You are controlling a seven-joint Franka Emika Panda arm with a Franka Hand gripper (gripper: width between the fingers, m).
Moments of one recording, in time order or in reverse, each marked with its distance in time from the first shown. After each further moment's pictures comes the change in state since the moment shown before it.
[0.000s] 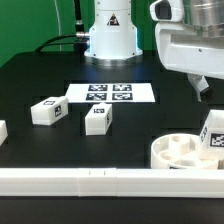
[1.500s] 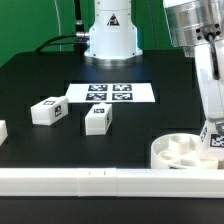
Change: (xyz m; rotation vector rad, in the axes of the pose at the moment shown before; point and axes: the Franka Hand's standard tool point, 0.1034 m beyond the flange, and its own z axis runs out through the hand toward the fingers) arm 0.007 0.010 0.027 0.147 0.018 0.914
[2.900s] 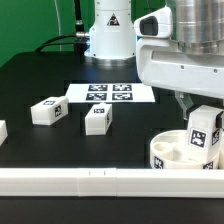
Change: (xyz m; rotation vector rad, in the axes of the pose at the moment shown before) arm 0.019 0.000 -0.007 -0.135 0.096 -0.921
